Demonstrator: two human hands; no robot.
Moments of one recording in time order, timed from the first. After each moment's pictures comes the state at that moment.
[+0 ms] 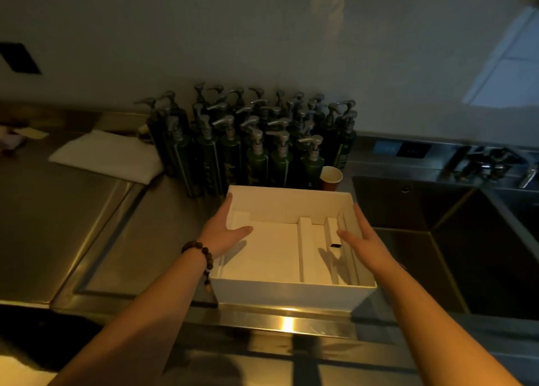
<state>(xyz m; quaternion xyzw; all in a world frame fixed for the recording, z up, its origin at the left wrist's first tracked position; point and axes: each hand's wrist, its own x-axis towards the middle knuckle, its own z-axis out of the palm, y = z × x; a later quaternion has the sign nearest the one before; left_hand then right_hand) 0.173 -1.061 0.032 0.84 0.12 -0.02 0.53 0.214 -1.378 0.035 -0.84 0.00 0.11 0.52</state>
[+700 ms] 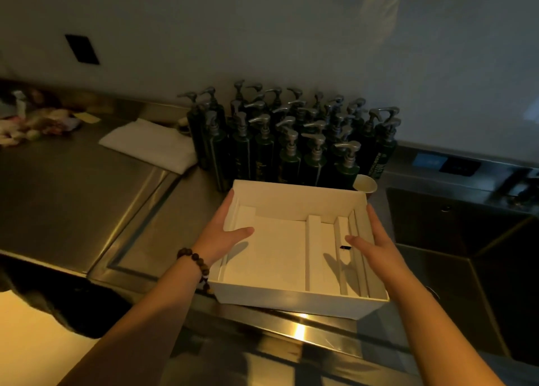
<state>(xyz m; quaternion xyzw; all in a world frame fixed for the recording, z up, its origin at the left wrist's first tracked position) 0.137 -1.029 0.038 0.76 0.15 0.03 0.63 0.211 -1.344 0.052 -0.82 -0.06 0.13 0.55</state>
